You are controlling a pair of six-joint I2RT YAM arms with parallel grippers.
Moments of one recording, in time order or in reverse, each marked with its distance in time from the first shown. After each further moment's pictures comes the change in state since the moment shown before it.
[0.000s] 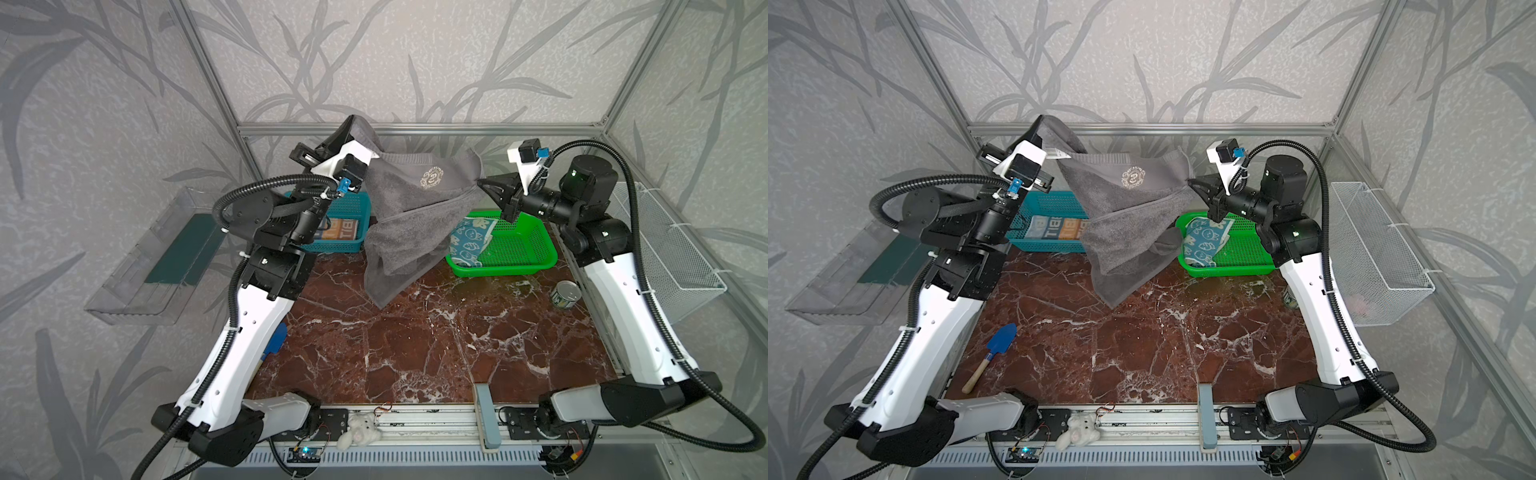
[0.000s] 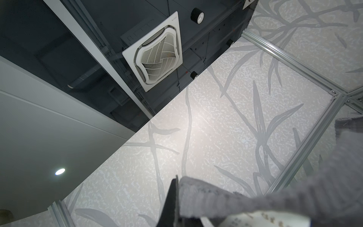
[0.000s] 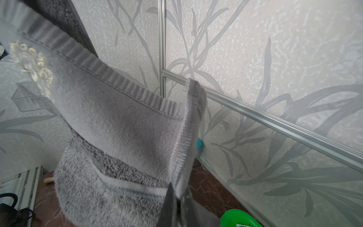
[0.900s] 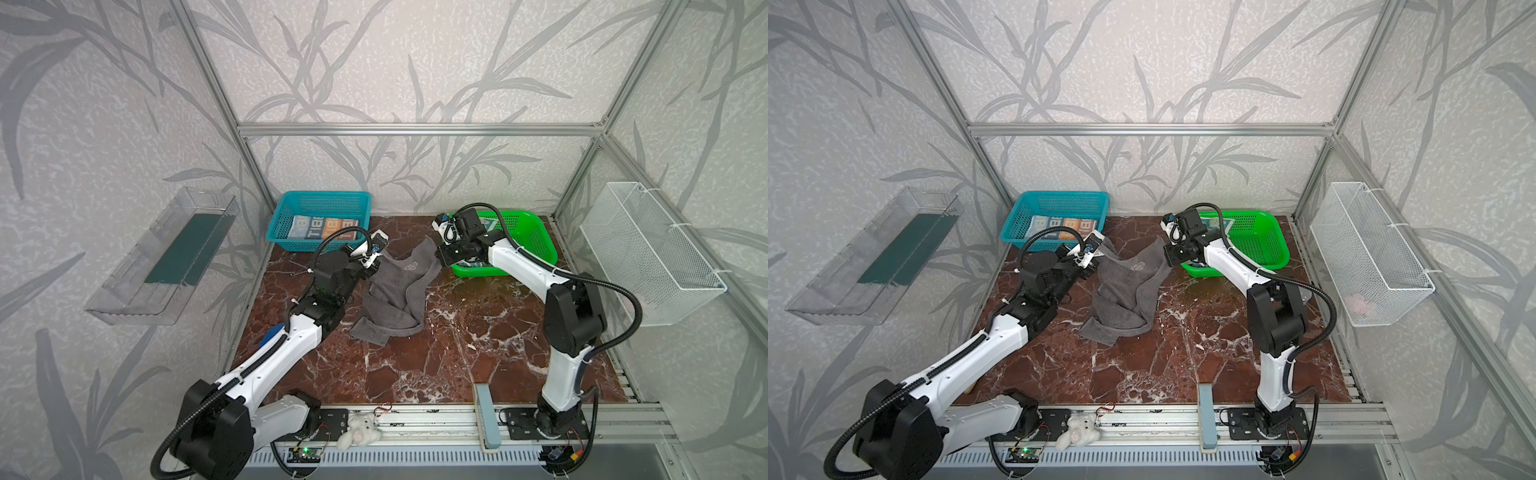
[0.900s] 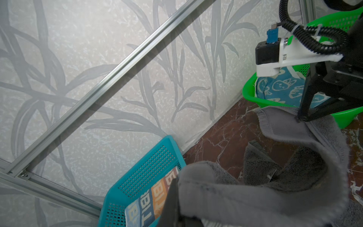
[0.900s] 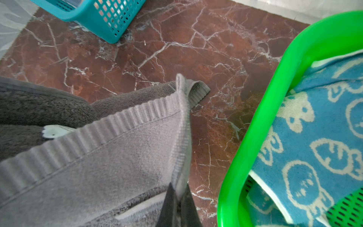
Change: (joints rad) left arm -0.024 -0.074 -0.853 0.077 -0.257 -0.269; right arm 0.211 0.538 -0.154 -0.118 0.478 0.125
